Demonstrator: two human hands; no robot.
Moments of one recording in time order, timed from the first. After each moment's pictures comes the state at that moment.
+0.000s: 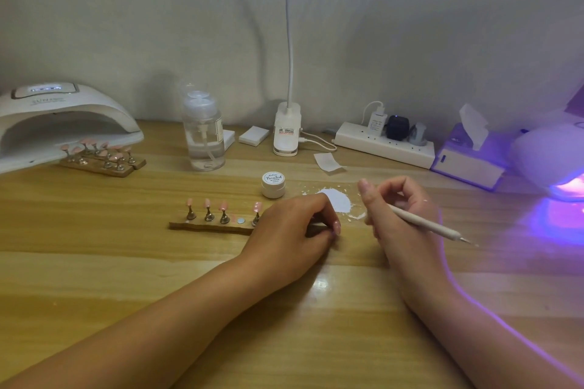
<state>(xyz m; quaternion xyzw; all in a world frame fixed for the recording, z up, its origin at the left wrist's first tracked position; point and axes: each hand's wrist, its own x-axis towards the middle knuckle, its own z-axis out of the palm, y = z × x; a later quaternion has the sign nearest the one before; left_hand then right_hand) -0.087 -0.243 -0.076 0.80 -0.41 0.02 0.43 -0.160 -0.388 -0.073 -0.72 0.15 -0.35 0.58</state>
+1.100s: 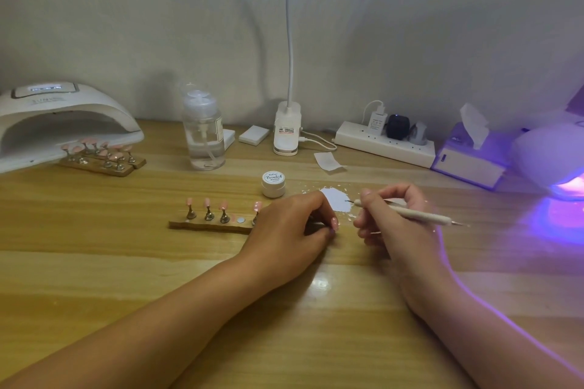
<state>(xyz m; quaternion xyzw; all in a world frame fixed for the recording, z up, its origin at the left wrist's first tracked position) -0.086 -0.242 -0.077 0.81 -0.40 0.01 0.43 -0.165 -0.382 -0.065 -0.67 0.19 -0.29 0.65</state>
